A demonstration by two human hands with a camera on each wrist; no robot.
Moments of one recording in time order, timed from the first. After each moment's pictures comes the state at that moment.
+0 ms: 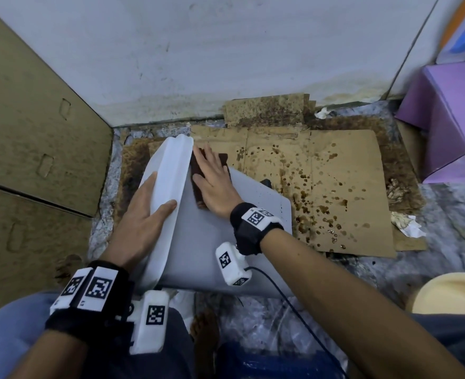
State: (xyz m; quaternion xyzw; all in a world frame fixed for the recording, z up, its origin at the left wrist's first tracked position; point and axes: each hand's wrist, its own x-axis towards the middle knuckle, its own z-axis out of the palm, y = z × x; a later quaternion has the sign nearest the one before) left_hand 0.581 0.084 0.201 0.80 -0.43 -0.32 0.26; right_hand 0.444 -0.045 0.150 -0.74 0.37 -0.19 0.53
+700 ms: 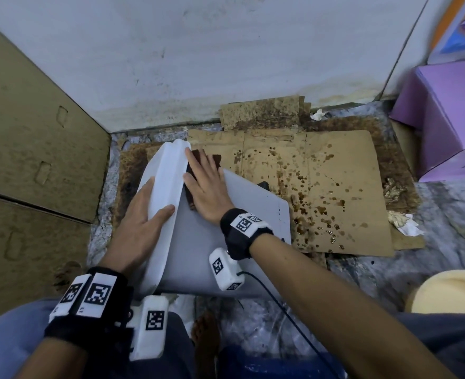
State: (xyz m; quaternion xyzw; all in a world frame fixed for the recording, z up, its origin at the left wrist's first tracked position) left_hand 0.575 0.083 0.205 0.81 -0.42 -0.31 0.26; right_hand 0.455 -0.040 0.145 -0.76 0.37 -0.21 0.49
